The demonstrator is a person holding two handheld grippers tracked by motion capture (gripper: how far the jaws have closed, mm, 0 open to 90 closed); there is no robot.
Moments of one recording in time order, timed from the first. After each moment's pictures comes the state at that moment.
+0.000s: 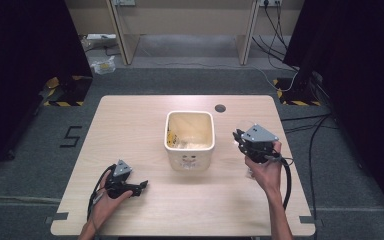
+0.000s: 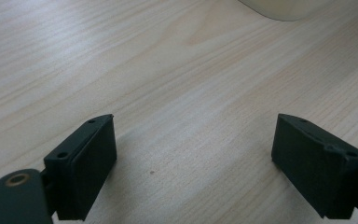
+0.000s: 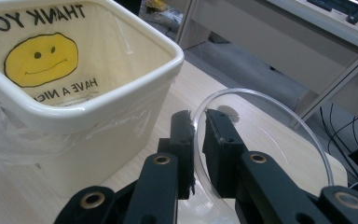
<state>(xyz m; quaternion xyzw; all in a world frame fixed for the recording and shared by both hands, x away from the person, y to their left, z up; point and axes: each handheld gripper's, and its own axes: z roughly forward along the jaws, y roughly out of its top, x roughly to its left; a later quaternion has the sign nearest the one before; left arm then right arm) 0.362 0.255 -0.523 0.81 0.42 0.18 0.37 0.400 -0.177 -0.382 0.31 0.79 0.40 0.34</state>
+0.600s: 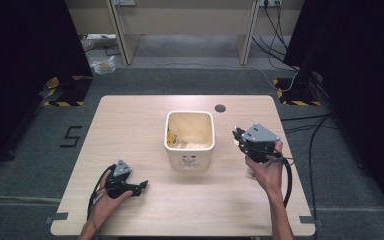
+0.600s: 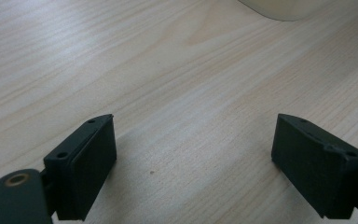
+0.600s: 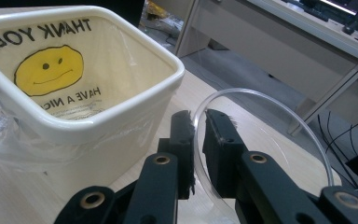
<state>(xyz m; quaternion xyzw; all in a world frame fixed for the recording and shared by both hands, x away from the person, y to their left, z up) 0.362 0.255 -0.523 0.81 0.42 0.18 0.37 0.395 -0.175 -0.371 0.30 0.79 0.40 0.35</state>
